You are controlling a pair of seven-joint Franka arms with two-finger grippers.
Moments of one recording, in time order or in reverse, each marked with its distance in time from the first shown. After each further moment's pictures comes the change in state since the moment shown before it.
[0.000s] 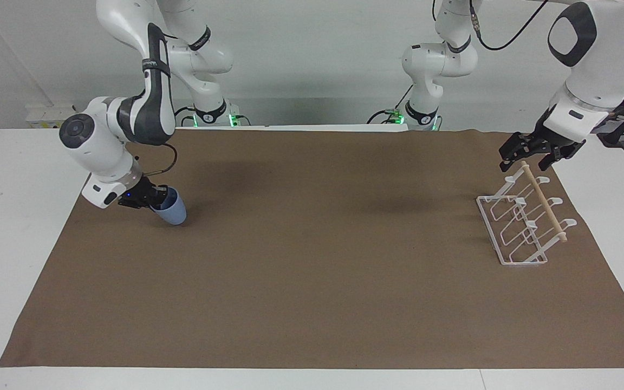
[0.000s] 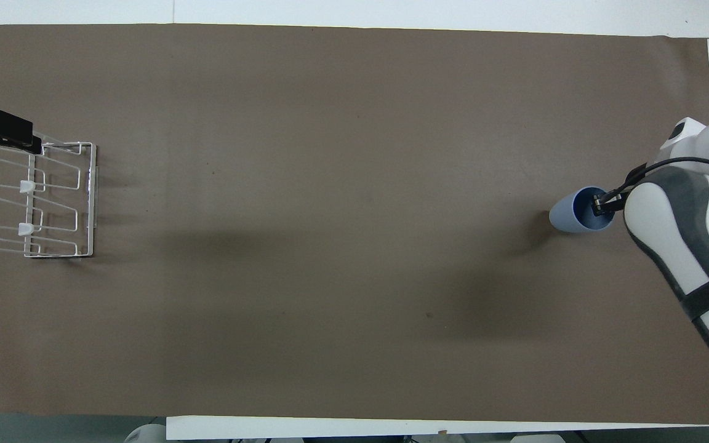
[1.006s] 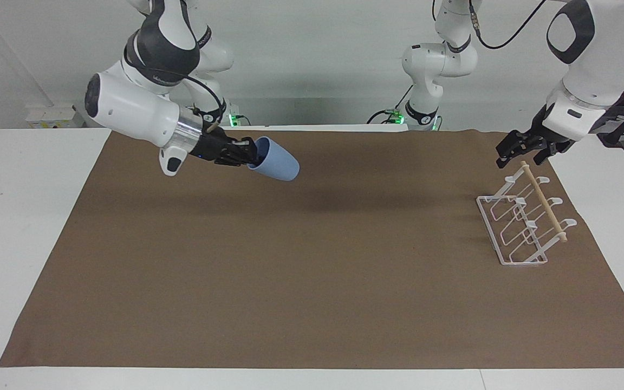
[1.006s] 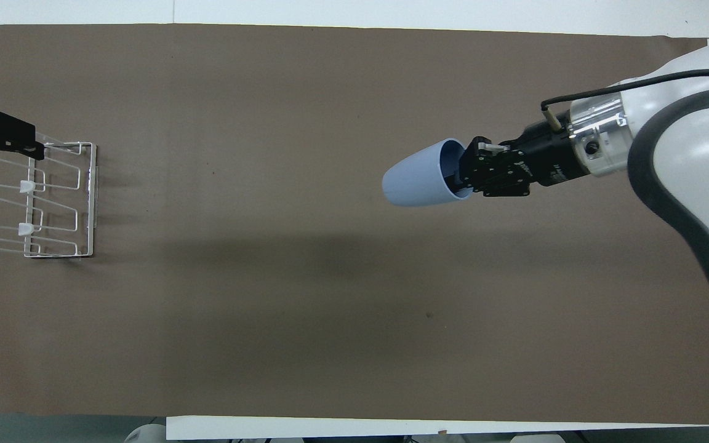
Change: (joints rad) left arm -0.007 -0.015 -0.012 -0.002 -0.051 -0.041 -0.241; right arm 0.193 -0.016 0.081 0.163 0.772 -0.190 0.526
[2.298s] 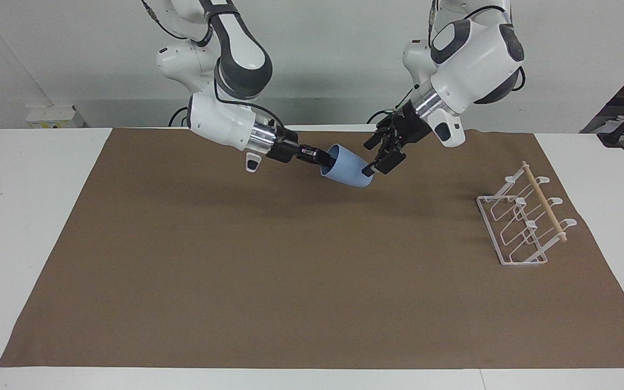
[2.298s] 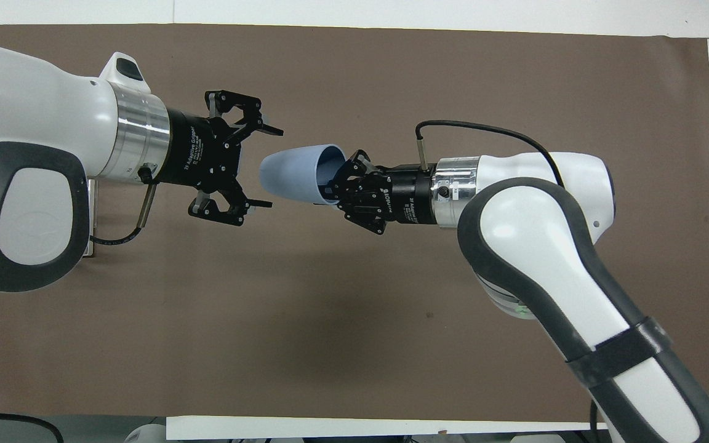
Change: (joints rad) left arm -0.370 -0.015 -0.013 -0.215 -0.551 0.444 -1.294; right arm 0.323 -0.018 0.001 -0.185 0.486 0.500 0.169
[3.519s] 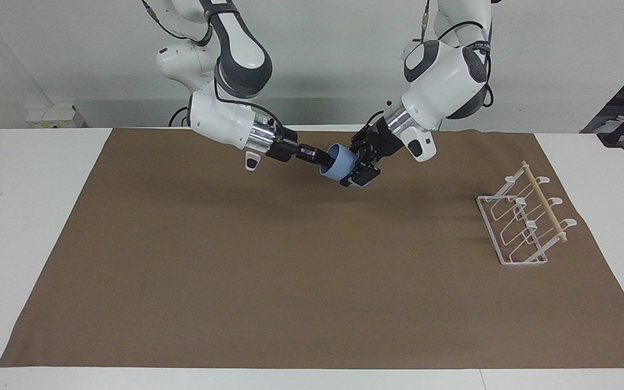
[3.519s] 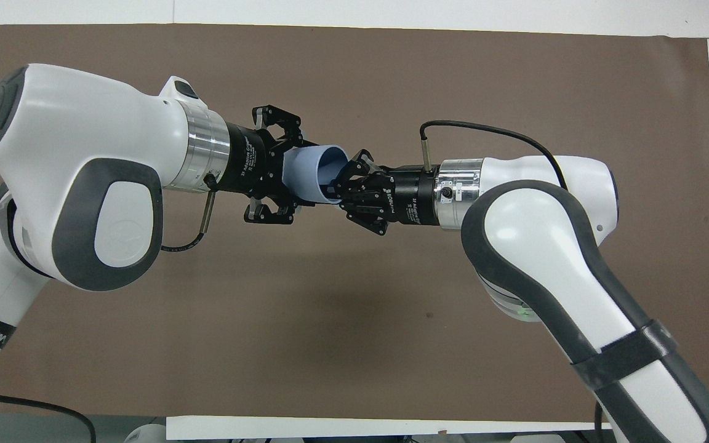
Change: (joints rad) left arm -0.073 0.049 0.001 -0.020 -0.010 0.098 -0.109; right arm -0.008 -0.011 -0.010 -0.010 0.008 -0.003 0.014
